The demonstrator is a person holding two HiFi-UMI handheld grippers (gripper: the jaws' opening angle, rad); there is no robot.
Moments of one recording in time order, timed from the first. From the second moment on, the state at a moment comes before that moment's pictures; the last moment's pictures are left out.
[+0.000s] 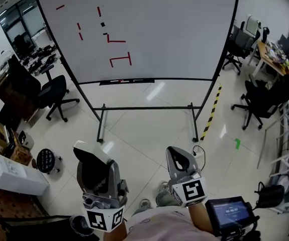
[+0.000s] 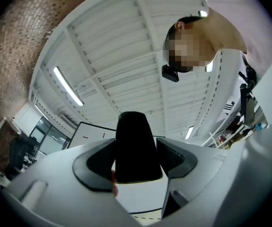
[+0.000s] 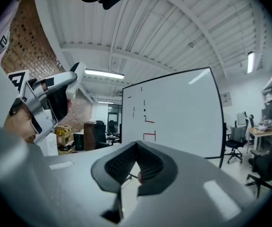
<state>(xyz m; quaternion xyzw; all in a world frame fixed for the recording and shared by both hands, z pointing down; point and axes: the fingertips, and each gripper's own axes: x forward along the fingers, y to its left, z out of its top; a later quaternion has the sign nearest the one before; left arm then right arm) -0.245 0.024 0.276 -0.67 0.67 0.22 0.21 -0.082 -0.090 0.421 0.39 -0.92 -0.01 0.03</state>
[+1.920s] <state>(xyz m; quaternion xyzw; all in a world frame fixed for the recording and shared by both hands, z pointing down) -0.010 0.116 0.273 -0.76 0.54 0.34 0.11 0.129 0.047 0.378 0.43 -0.90 -0.05 -0.01</state>
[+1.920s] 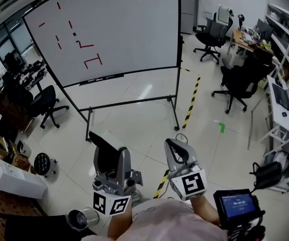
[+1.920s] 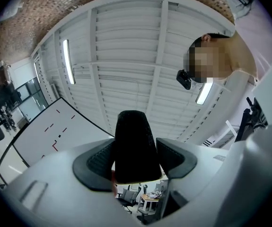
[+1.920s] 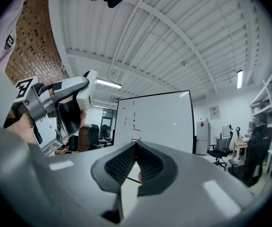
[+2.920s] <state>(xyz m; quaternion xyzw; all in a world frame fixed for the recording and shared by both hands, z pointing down) -0.147 -0.348 0.265 -0.75 0.59 0.26 0.13 0.049 -0.293 0.392 0.45 -0.89 -0.06 0.03</state>
